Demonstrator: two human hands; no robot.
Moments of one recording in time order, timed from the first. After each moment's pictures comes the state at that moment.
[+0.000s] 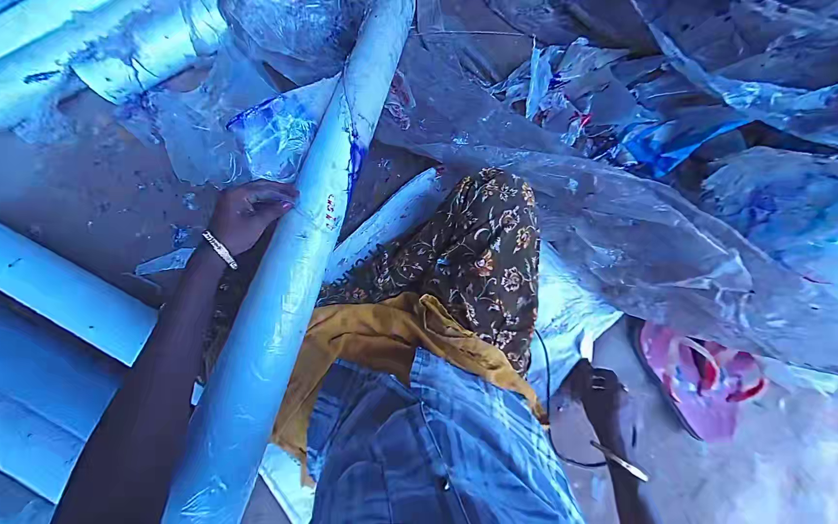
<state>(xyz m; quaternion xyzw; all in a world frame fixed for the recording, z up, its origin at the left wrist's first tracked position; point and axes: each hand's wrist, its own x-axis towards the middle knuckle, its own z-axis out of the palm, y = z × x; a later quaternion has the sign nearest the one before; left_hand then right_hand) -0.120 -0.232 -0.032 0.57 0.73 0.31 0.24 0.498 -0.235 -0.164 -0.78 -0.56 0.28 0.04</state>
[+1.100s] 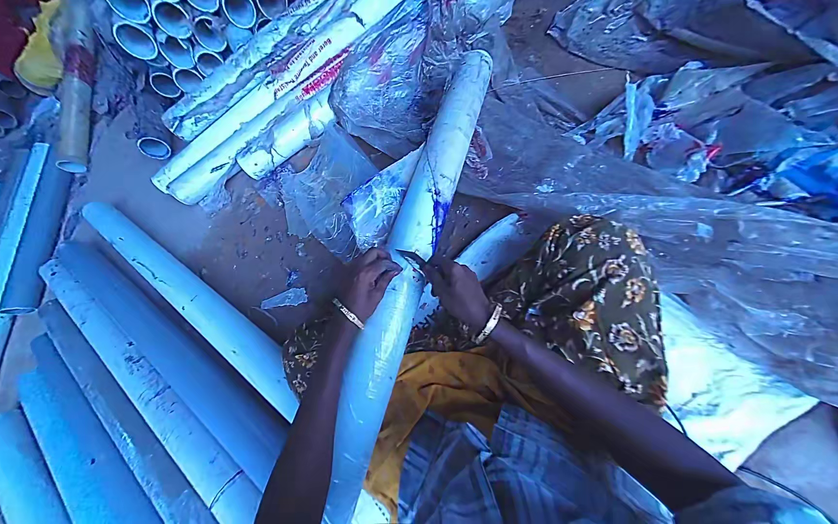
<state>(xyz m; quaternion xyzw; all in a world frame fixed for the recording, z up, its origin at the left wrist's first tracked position) -0.086 -0.242 -0.041 0.61 0.72 0.31 0.11 0.083 -0.134 -0.049 -0.37 -0.75 0.55 0.04</state>
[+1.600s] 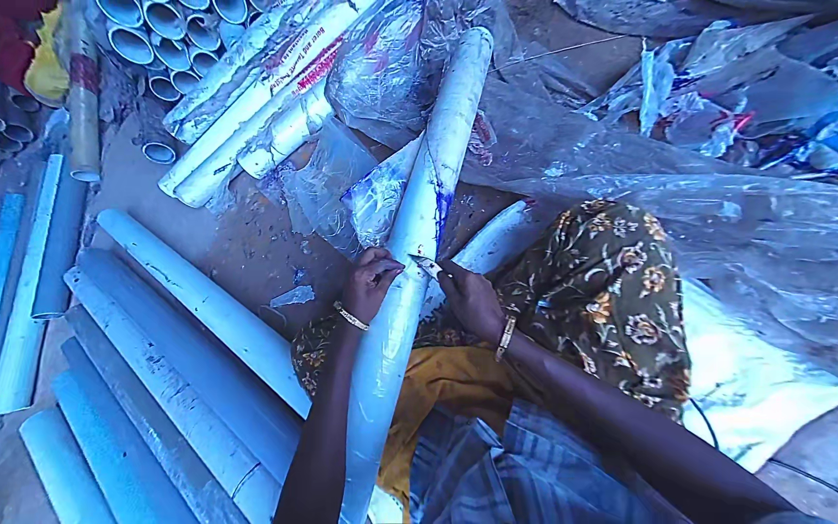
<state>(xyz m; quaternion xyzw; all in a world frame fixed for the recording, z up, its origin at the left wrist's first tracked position) -0.080 -0.246 -0.046 0.56 0.71 0.40 0.14 0.102 -0.149 -0.052 -0.39 -0.76 0.52 0.03</state>
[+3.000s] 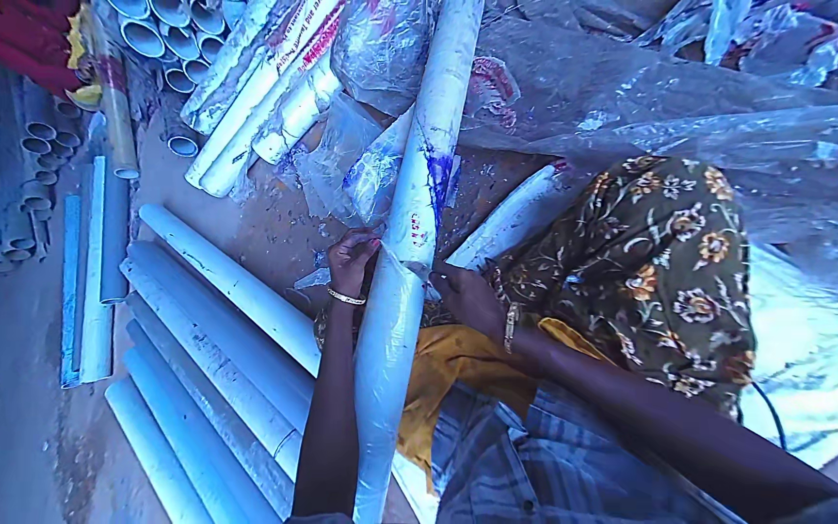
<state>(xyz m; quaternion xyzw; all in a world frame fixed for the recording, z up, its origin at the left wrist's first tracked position) -0.112 -0.261 -0.050 0.38 0.71 0.55 0.20 0.092 -0.178 -0.057 -0.32 -0.71 0.63 0.02</state>
